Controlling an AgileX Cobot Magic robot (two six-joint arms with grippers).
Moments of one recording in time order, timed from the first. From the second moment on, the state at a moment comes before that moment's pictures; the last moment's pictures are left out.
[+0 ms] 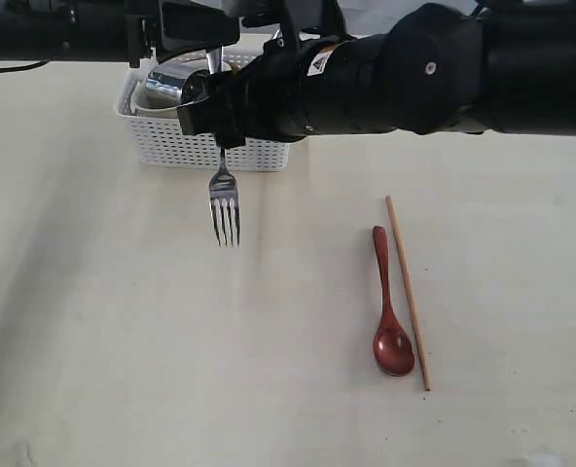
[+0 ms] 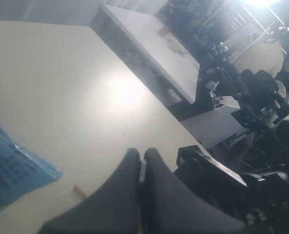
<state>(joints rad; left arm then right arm) 0.00 1.84 -1.07 -1.73 1.20 1.54 0.78 1.64 -1.01 0.49 0.06 -0.25</state>
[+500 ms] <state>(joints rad) 0.00 1.87 -0.87 -1.71 1.03 1.50 0.78 1.43 -1.01 0.45 0.14 -0.28</state>
